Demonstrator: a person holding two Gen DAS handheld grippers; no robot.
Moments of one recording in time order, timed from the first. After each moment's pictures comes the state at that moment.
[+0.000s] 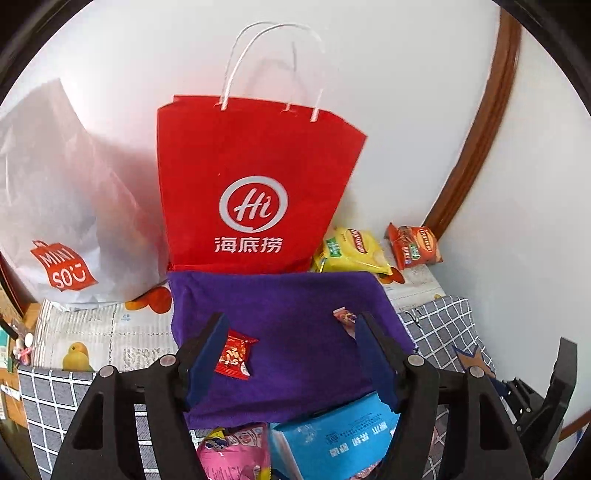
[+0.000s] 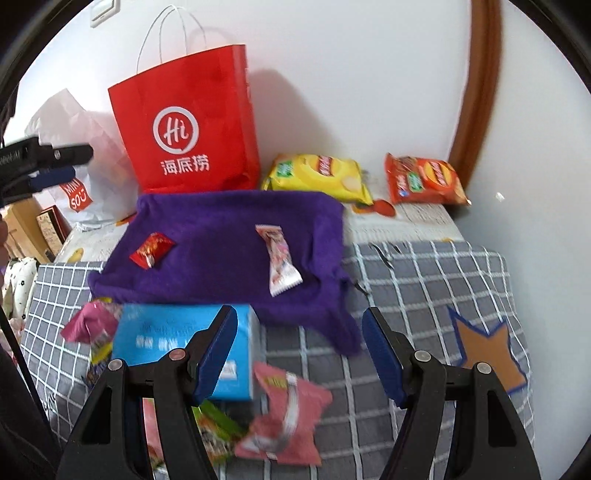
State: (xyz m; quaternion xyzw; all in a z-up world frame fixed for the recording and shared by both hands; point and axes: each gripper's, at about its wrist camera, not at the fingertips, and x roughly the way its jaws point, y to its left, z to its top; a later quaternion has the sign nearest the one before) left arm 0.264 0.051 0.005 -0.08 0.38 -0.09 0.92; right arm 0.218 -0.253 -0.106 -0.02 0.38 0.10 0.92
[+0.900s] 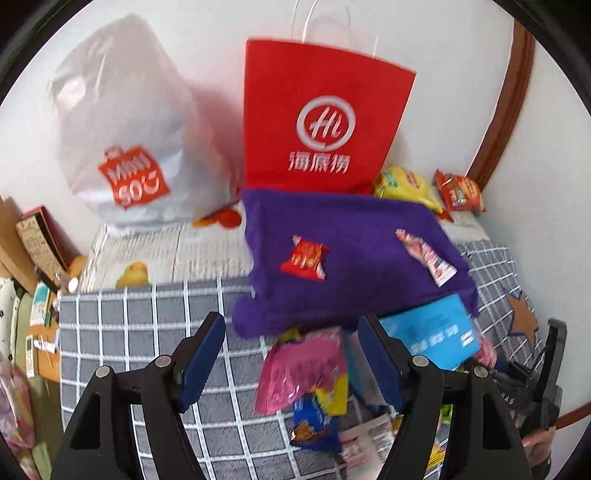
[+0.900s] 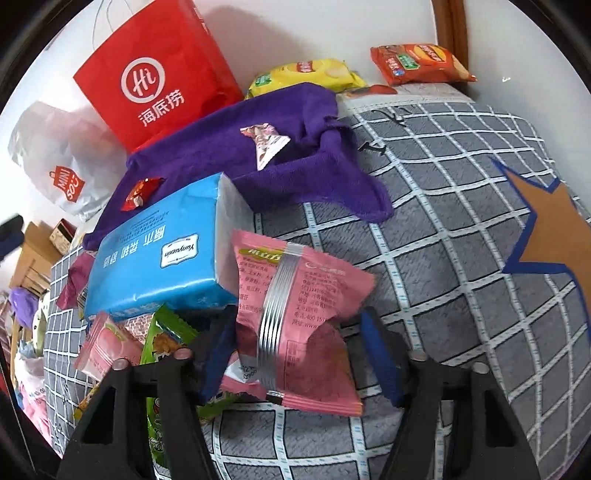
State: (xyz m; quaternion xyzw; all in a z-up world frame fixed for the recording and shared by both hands) left arm 0.188 0.101 -0.055 -0.05 0.44 -0.01 0.90; right arm 0.207 -0.262 -0.213 0.09 0.47 0.13 0.87
